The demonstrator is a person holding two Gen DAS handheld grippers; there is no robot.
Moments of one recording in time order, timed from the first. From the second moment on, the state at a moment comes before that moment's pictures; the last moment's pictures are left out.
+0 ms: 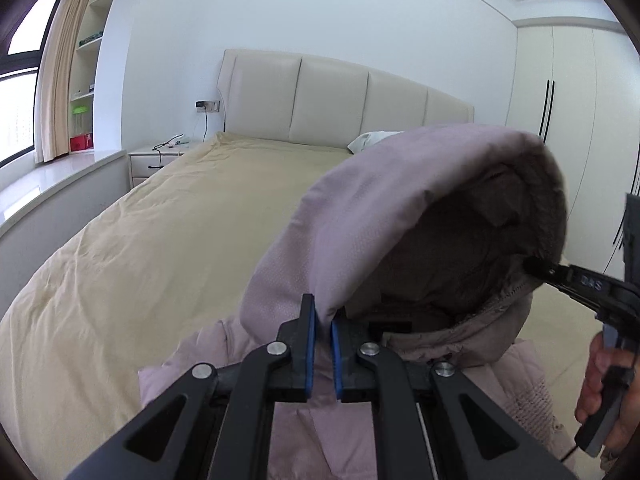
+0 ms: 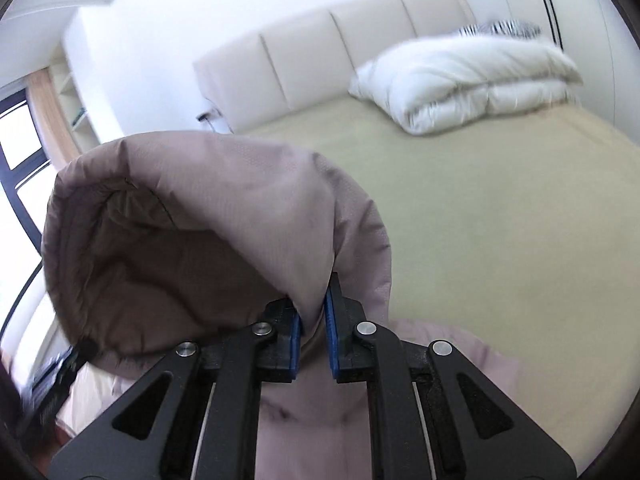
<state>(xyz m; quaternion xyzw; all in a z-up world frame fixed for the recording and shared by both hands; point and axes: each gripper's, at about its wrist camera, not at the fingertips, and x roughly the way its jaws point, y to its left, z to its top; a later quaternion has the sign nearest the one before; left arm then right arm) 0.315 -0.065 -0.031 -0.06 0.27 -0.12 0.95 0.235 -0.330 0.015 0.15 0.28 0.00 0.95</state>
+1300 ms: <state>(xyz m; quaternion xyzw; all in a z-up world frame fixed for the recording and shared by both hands) 0.310 -0.102 -0.116 0.03 0.41 -0.13 0.90 0.204 -0.263 -0.113 0.02 0.42 -0.01 0.91</state>
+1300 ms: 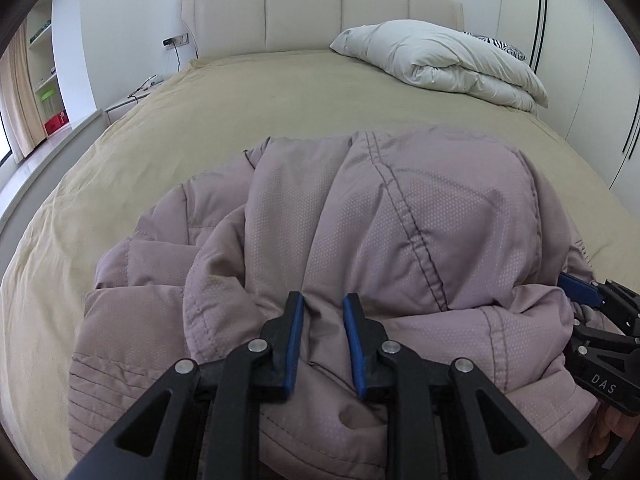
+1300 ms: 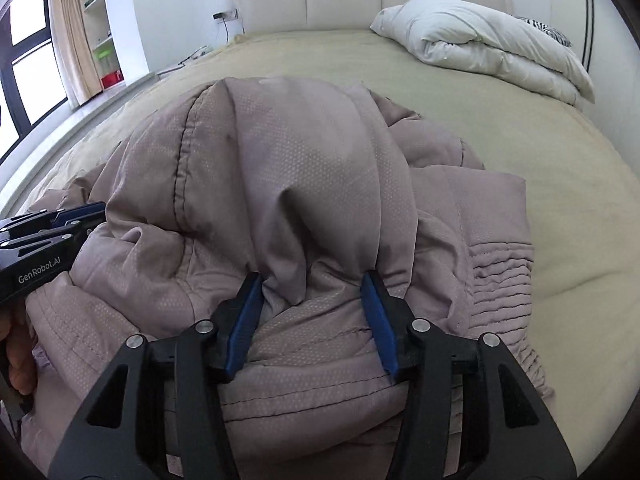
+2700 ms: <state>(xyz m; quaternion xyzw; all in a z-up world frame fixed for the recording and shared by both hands) 0.438 -0.113 -0.144 -0.06 0.46 -0.15 0.87 0.407 -0.281 -0.141 0.06 0.47 -0.02 0.88</state>
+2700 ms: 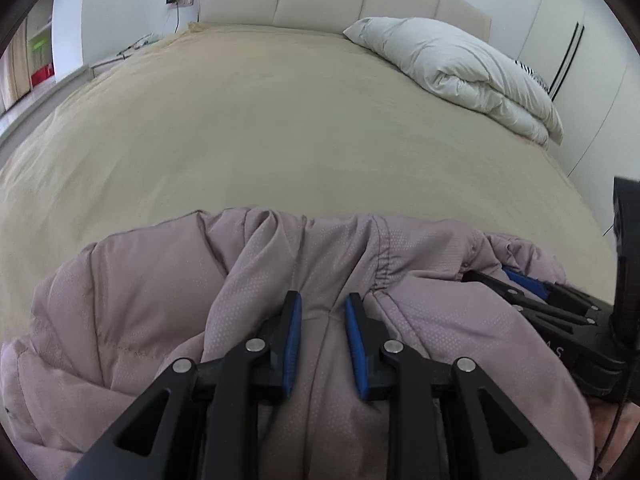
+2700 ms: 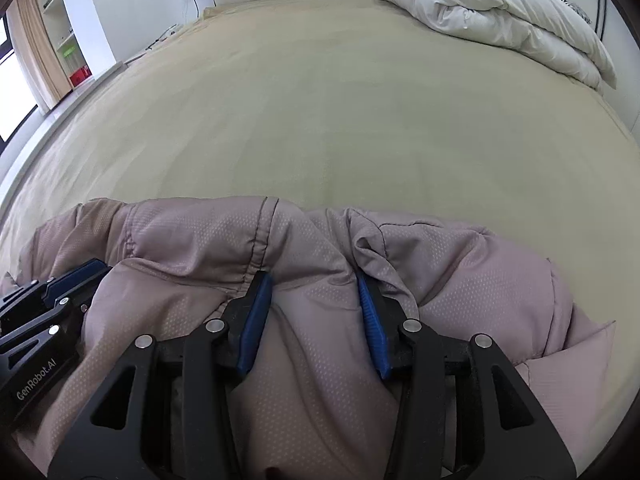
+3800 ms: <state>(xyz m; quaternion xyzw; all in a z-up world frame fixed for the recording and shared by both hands) 0.098 0.146 -0.022 -0.14 0.33 -0.02 0.93 0.148 -0.187 -0.026 0.02 0.30 0.03 0.95</state>
